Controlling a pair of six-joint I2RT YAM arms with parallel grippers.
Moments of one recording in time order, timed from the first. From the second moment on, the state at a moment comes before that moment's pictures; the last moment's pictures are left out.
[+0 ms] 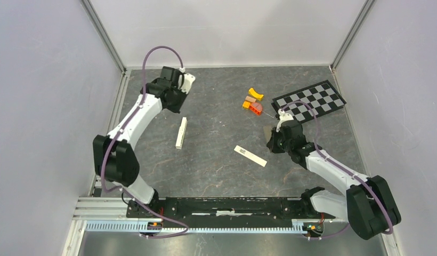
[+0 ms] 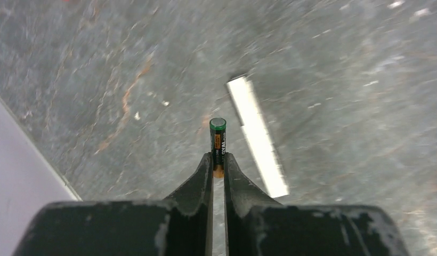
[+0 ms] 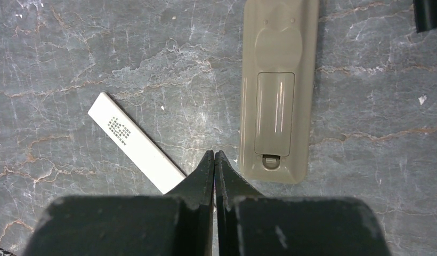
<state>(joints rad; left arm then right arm) -0.24 1.65 1.43 -0.79 -0.06 0.32 0.40 1.15 0.50 -0.11 -0.05 0.35</state>
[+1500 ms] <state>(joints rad) -0.86 1.75 1.22 -0.58 -0.24 -0.58 0.40 0.96 0.46 -0.19 0.05 0.42</state>
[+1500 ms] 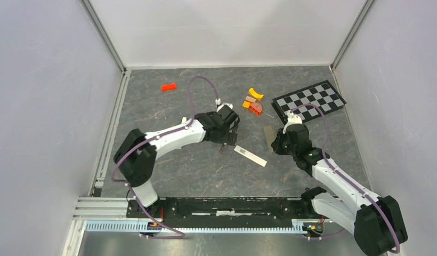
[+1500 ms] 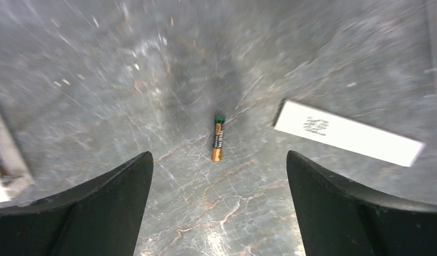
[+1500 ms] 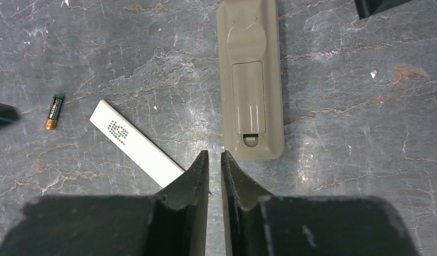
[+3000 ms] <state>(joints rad) -0.29 1.92 1.32 -0.69 -0.13 -0.31 0.40 1.03 0.53 -0.17 -0.08 0.33</state>
